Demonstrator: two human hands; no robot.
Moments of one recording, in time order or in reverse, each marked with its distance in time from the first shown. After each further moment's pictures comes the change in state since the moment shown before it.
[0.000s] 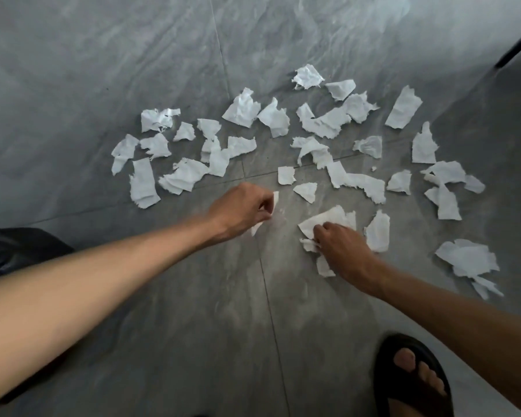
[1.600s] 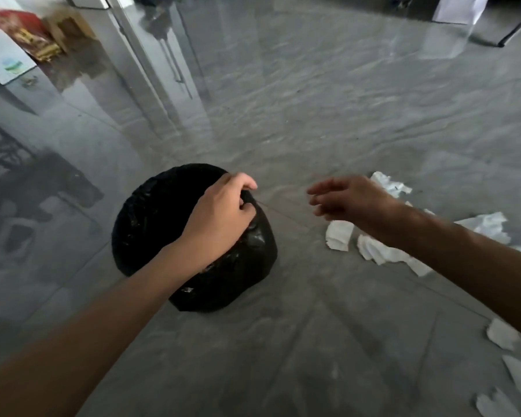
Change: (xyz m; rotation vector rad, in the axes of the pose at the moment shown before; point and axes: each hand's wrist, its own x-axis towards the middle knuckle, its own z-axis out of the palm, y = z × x) left_hand -0.279 -0.115 -0.143 -0.080 0.831 -0.913; right_hand 0.193 -0.325 -0.189 1.131 -0.512 -0.318
